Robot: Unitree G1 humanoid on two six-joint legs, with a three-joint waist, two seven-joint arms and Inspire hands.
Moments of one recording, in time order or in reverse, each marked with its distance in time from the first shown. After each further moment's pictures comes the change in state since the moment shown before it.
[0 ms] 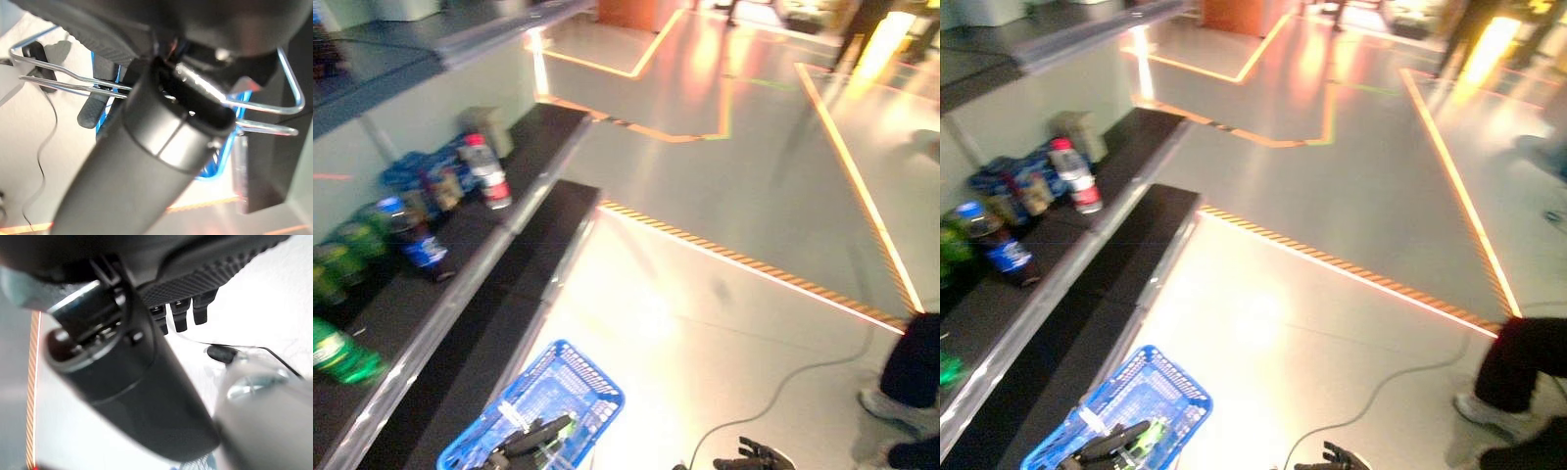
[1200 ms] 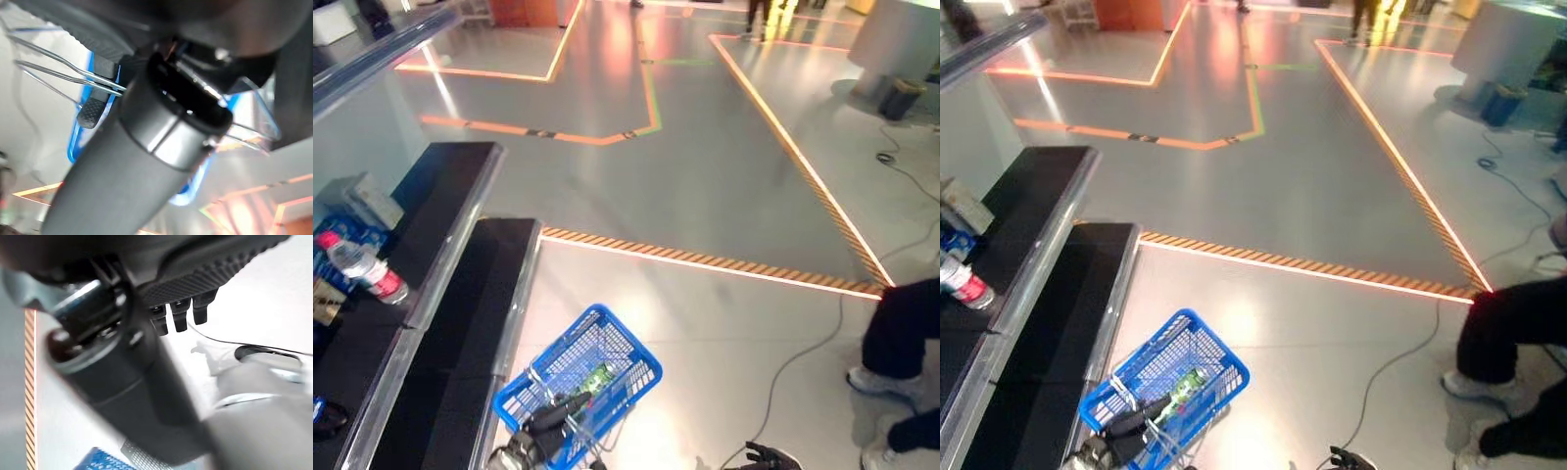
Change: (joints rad) left arm -0.113 -0.072 -0.023 -0.059 -0.057 0.003 -0.029; right arm -0.046 -0.036 0.001 0.018 -0.065 0.033 -0.013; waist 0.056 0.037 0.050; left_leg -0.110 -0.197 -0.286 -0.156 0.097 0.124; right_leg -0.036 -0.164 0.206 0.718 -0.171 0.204
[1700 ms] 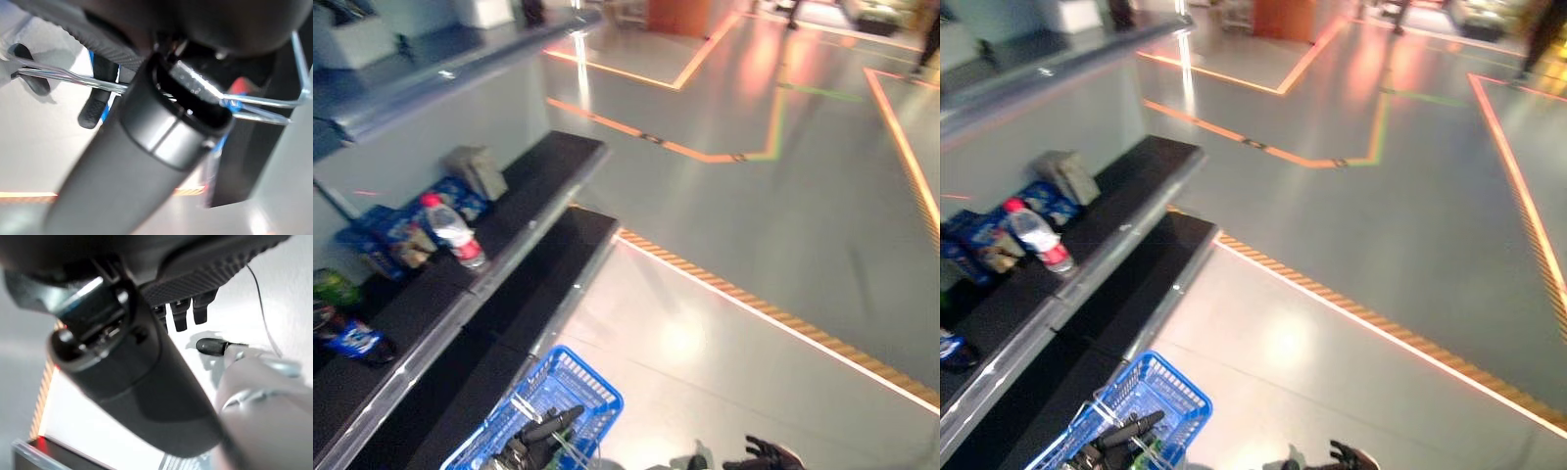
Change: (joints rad) left arm 0.040 -0.038 -0.020 0.055 -0.049 0.000 0.074; right arm 0.002 -0.061 0.002 0.025 0.079 -0.026 0.014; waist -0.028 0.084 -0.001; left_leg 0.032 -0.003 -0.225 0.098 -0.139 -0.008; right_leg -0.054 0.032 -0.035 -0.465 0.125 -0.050
